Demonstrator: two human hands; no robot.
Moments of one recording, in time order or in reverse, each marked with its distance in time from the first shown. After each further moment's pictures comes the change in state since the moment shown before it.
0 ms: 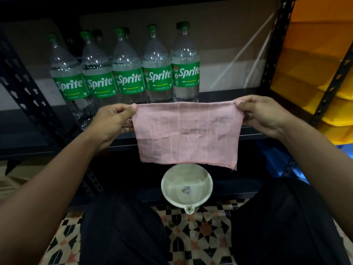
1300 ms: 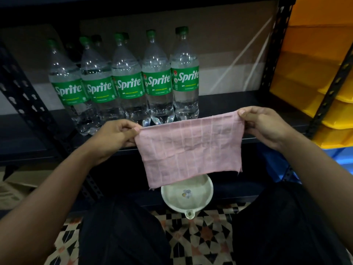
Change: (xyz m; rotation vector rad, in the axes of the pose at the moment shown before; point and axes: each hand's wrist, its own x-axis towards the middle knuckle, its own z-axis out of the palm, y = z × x) left_hand -0.010 -0.014 -0.005 0.169 -0.114 -0.064; right_hand -0.002 0.021 -0.007 0.035 -0.006 -0.053
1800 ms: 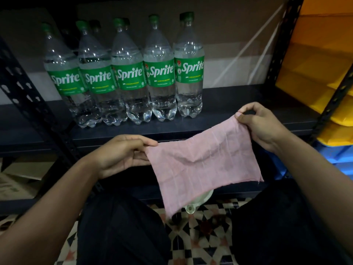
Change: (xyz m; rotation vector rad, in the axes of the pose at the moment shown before) left_hand -0.027 -0.020 0.016 -0.288 -0.241 -0.261; right_hand 0.008 0.022 0.017 -0.036 0.102 0.018
